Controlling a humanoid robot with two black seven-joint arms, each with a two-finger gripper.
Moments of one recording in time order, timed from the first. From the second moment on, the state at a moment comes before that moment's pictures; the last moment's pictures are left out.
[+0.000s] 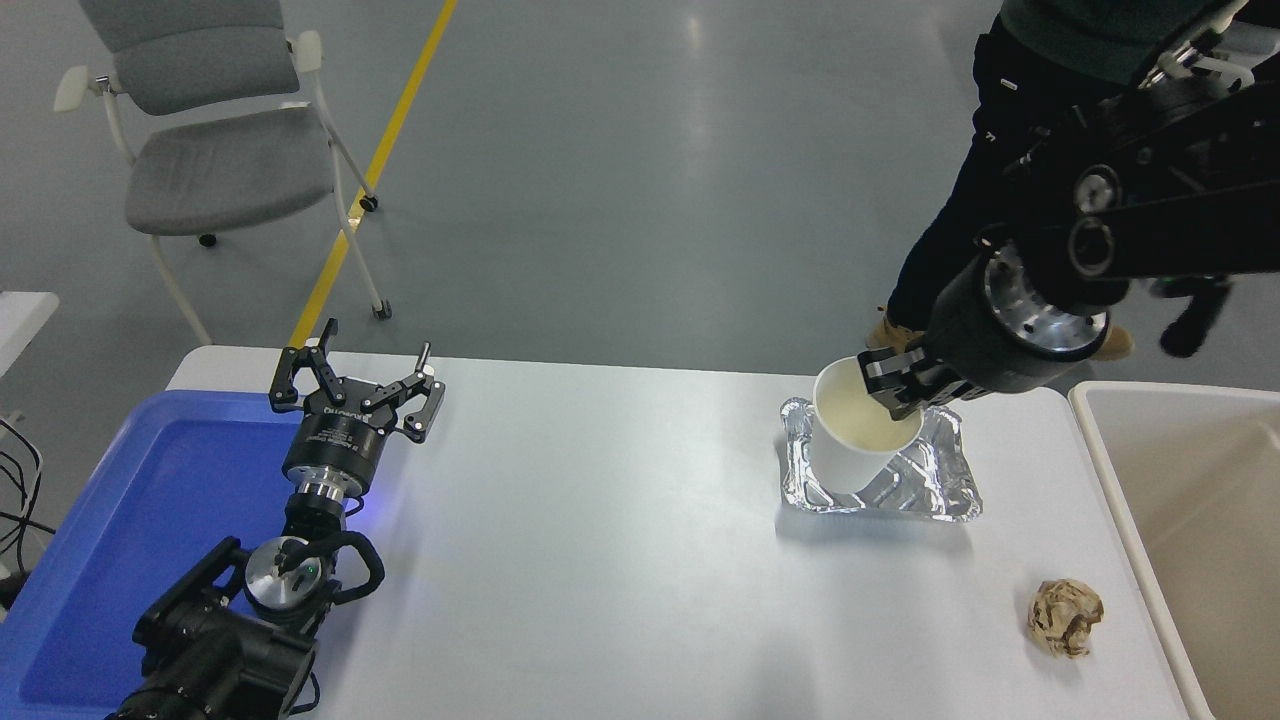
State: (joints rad) left arm -0.46 0.07 -1.19 -0.58 -0.22 -0.67 -0.14; right arm 2.50 -0.31 -1.30 1.71 -0.18 0.52 -0.01
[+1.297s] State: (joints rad) left arm -0.46 0.07 -1.19 -0.58 -0.22 -0.67 -0.15; right arm 1.11 -0.70 -0.20 0.09 -0.44 0.36 -0.01
